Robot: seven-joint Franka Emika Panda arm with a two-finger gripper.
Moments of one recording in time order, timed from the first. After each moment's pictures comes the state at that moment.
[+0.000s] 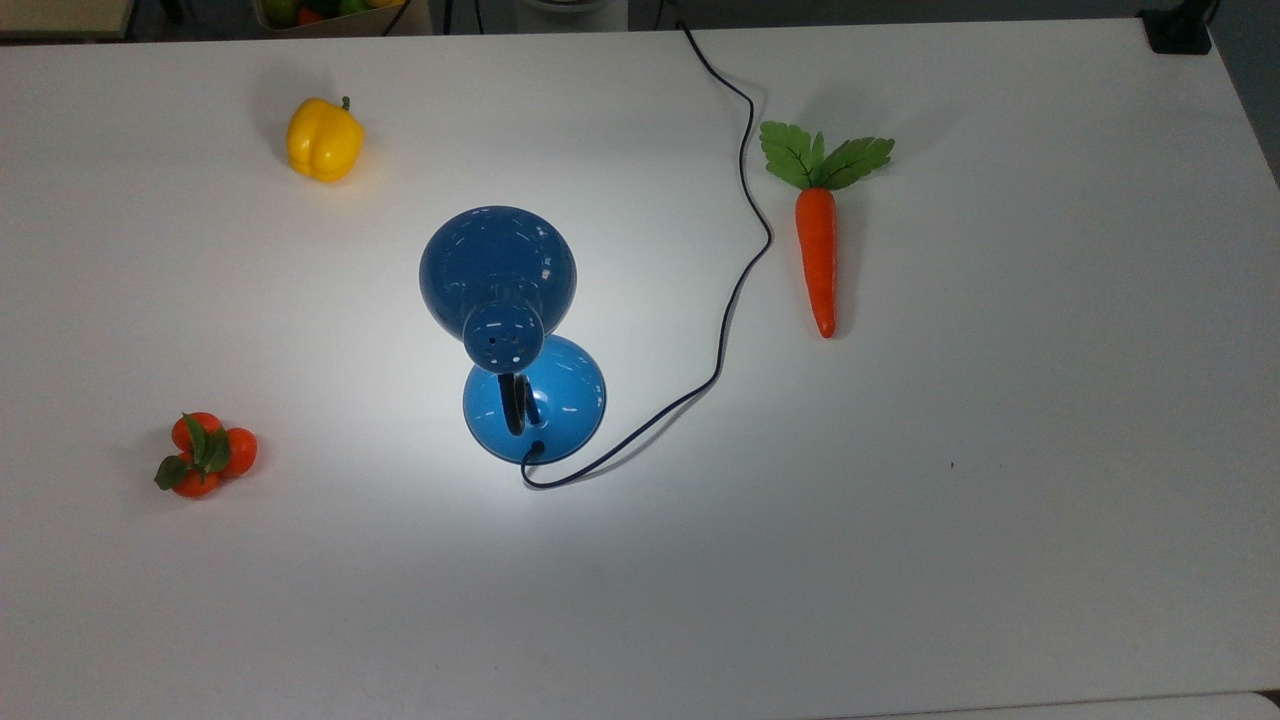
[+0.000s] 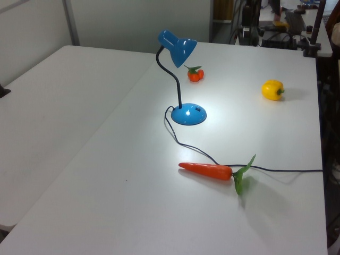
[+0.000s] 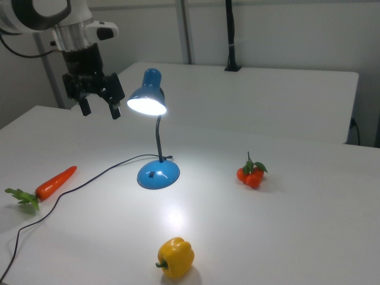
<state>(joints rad) 0.01 0.00 0.02 -1.55 -0.08 1.53 -0.01</state>
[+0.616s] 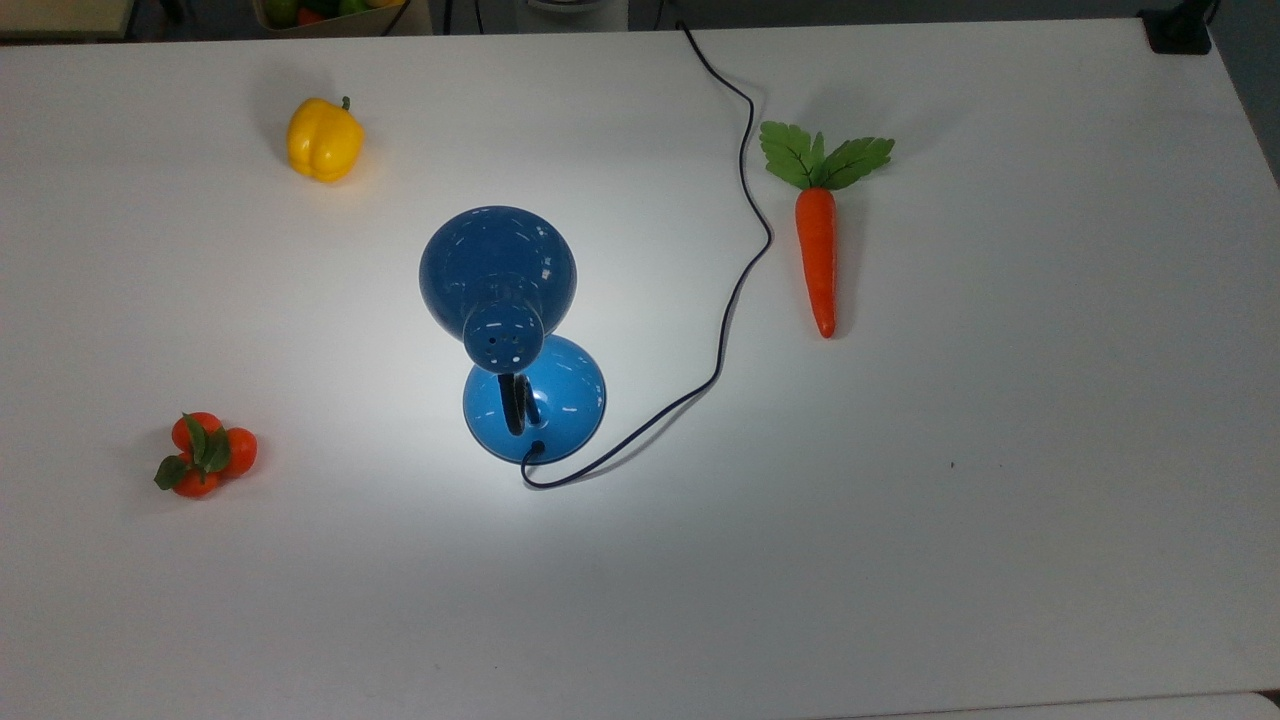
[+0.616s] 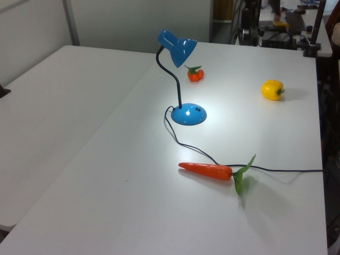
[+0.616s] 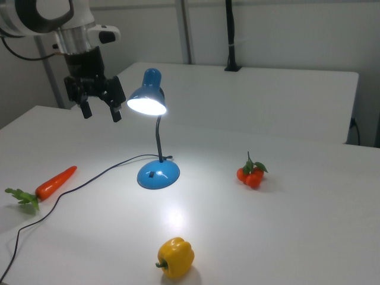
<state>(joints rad) 0.01 0.01 0.02 -1.56 -0.08 1.53 -0.01</state>
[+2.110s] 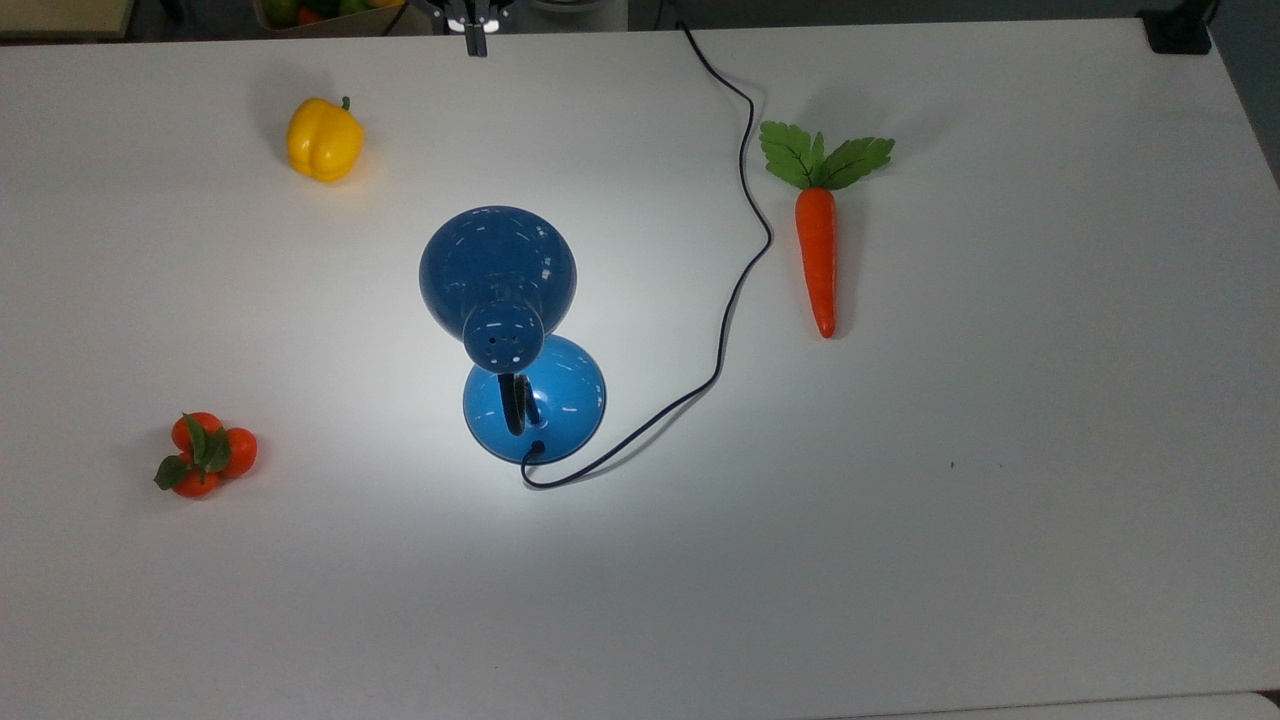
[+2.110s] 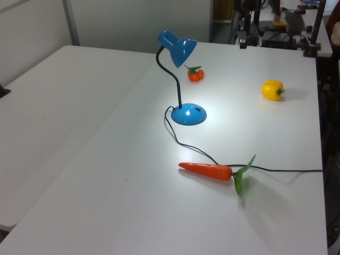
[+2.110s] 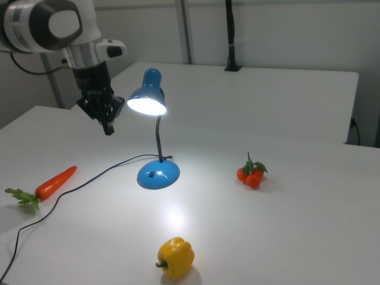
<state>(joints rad) 0.02 0.04 0.02 -1.63 -0.07 1.63 -0.07</state>
